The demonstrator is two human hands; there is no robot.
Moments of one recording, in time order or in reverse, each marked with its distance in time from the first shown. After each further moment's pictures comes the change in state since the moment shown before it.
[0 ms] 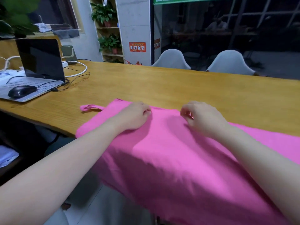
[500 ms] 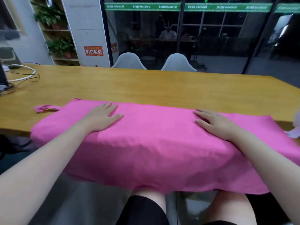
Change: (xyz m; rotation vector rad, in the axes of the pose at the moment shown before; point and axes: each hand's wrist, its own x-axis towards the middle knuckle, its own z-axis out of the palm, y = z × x) left_hand -0.039 0.038 0.022 0.062 -0.134 -0.003; right_hand -0.211 0.121 -0.056 0.006 -0.145 0.367
